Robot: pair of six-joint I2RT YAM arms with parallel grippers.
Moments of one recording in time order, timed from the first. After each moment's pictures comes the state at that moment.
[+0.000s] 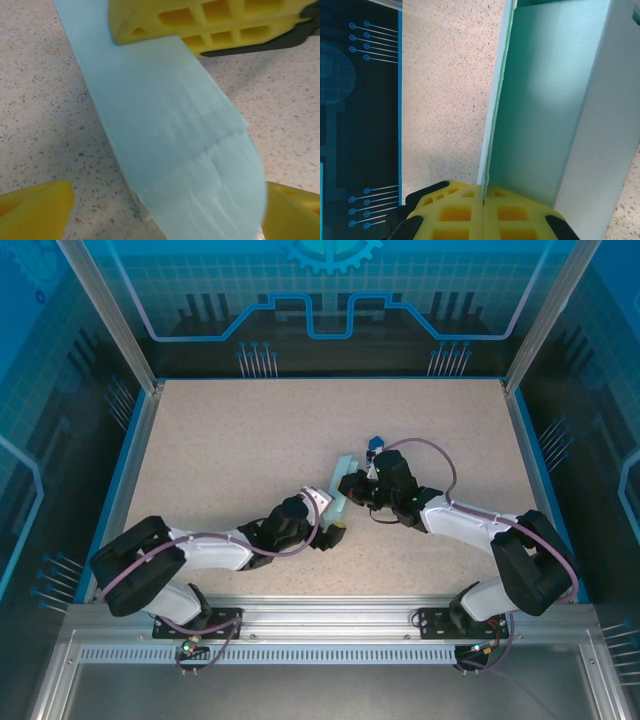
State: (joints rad) left arm -0.86 1.48 0.50 0.44 -0.12 -0.16; right arm 0.60 1.45 0.73 0.13 -0.28 1.03
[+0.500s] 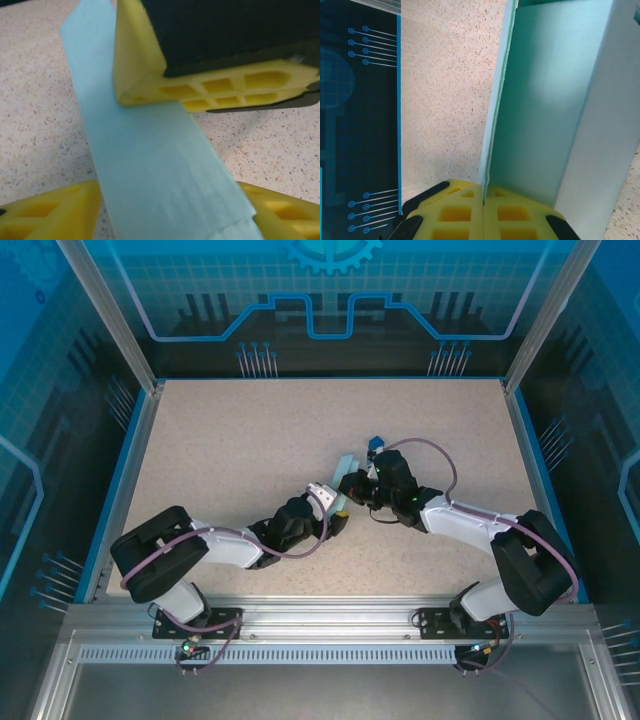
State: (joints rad) left arm -0.87 1.60 0.52 0.65 -0.18 -0.11; right arm 0.60 1.45 0.73 0.13 -0.26 1.04
